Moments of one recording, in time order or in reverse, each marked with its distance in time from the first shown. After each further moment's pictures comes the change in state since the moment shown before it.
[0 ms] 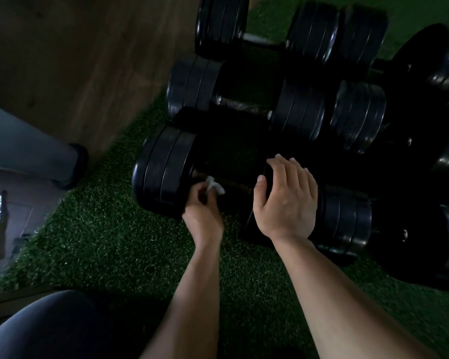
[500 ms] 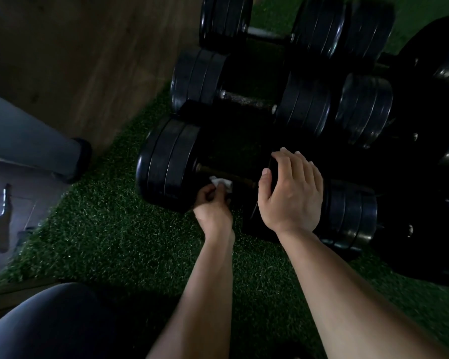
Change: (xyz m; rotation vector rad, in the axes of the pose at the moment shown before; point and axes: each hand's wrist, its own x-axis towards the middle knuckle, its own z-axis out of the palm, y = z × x) left_hand -0.008 0.007 0.015 -0.577 0.009 -0.437; right_hand 0.000 0.000 0.001 0.001 0.018 -0.009
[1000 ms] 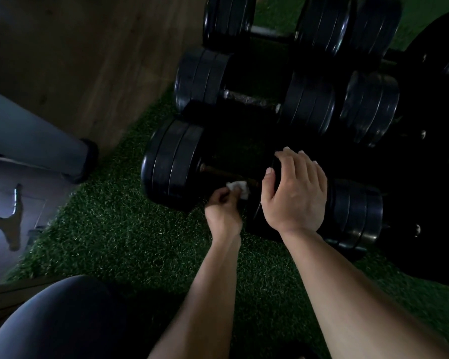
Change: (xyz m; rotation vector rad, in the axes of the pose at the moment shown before) left_hand -0.004 -0.006 -0.004 0.148 -0.037 -0.071; right_hand -0.001 0.000 0.000 0.004 0.022 -0.006
